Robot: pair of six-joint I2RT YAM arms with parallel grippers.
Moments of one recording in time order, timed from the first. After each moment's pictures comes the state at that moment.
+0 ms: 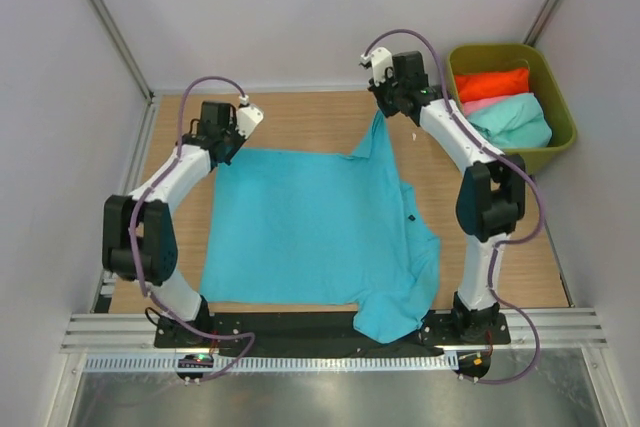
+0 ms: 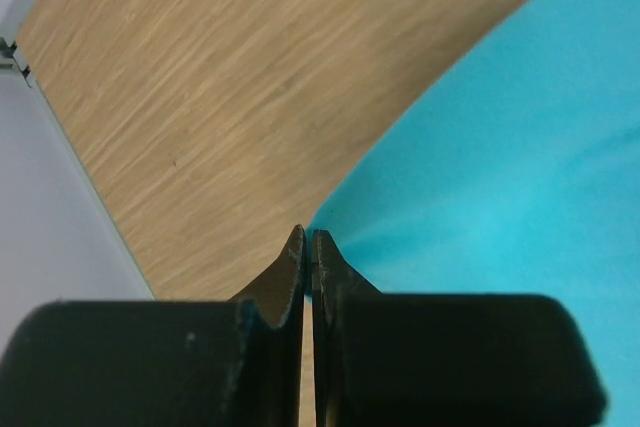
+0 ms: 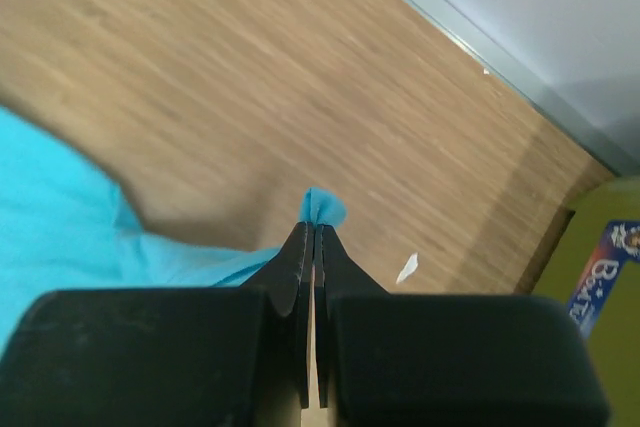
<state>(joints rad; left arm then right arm) -0.19 1.61 1.20 -0.36 -0.10 0.60 0.29 1.95 1.76 -0.42 -0.10 -0.37</state>
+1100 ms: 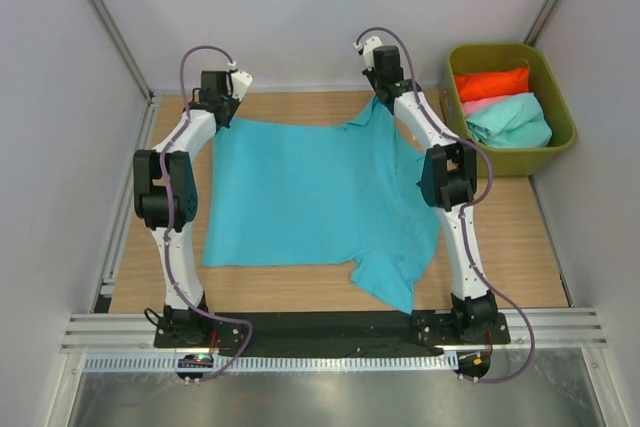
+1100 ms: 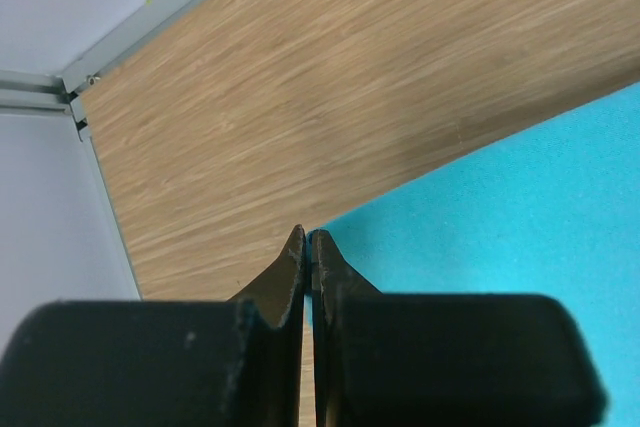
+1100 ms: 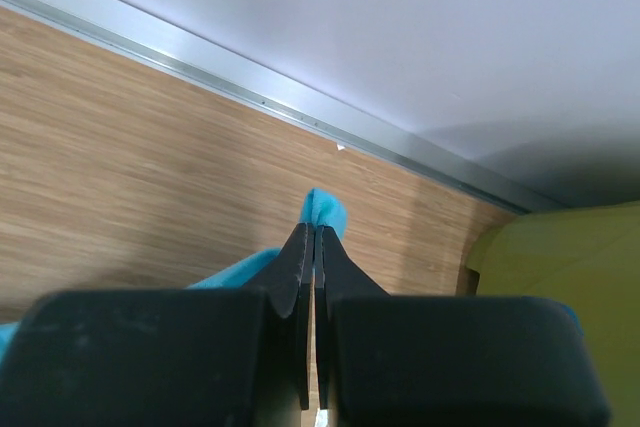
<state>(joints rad) -0.08 2.12 1.71 -0.28 -0.13 0.52 0.29 2.51 2.35 -0.34 0.28 -0.39</state>
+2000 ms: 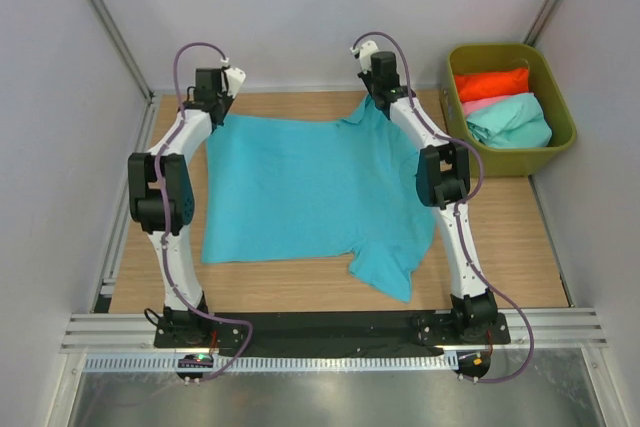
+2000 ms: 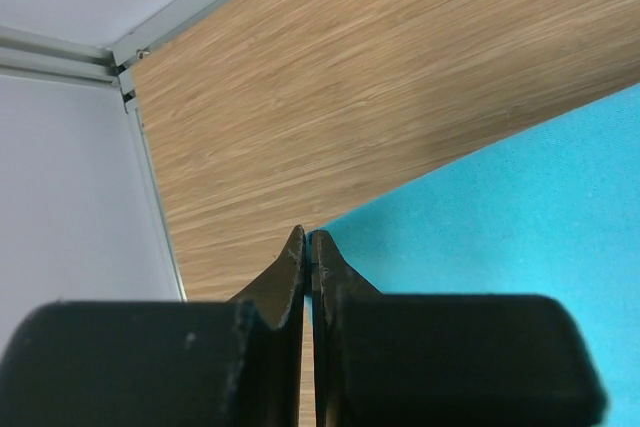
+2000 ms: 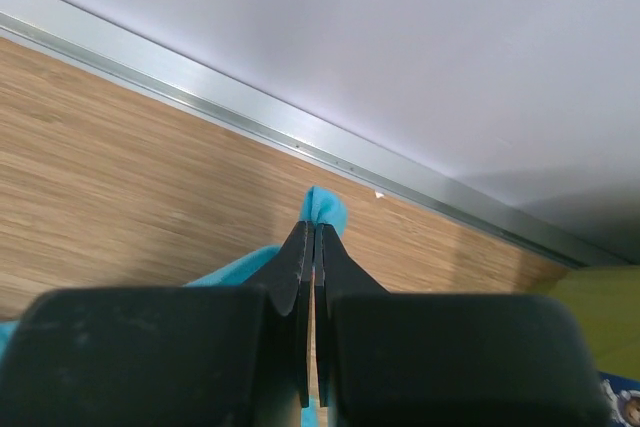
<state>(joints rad) -0.07 2.08 1.70 -0.27 -0.20 0.52 0.29 2.61 2.40 -0.22 0.22 -0.39</state>
